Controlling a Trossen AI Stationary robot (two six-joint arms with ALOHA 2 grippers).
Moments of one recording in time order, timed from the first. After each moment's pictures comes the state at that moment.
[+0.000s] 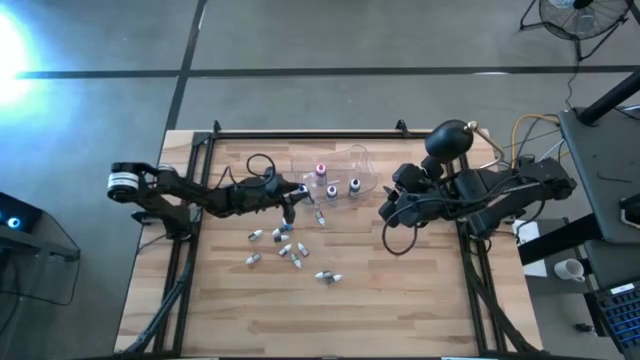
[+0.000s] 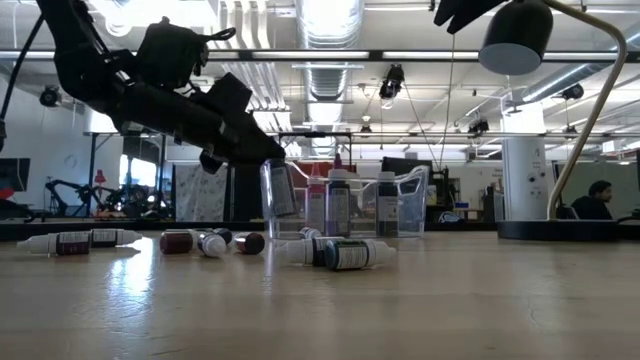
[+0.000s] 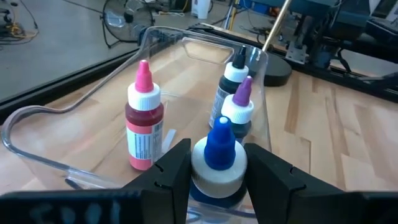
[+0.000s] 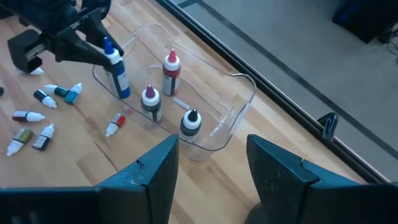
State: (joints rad) left arm 0.17 1.47 0.42 0.81 -0.20 -0.24; right arm 0.26 1.34 1.46 -1.22 0.76 0.81
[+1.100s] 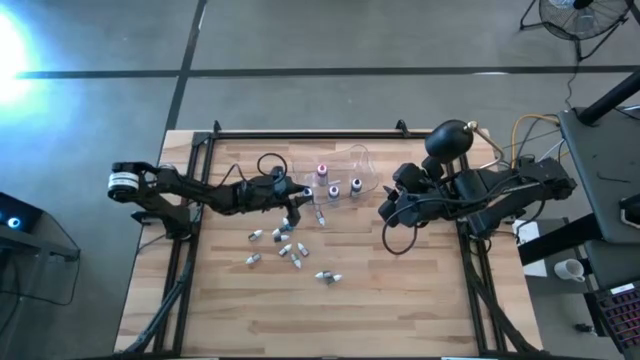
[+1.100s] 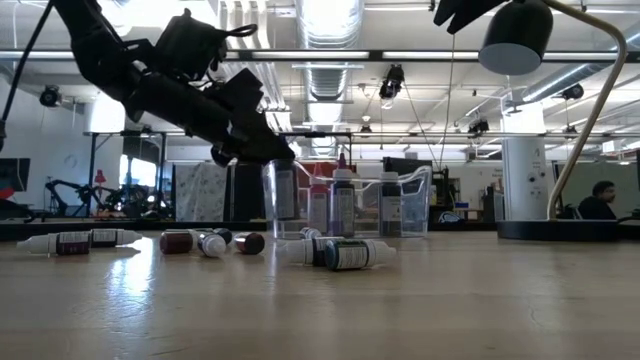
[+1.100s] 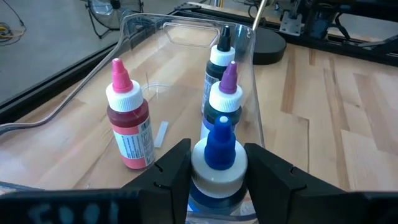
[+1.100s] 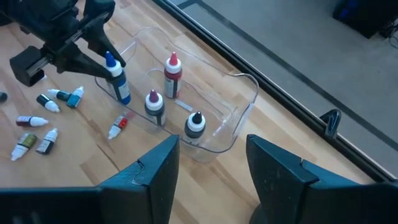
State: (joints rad) left arm 0.16 1.48 0.52 0.61 -0.18 -0.16; right arm 0.26 1.34 1.46 -1.22 0.76 0.84
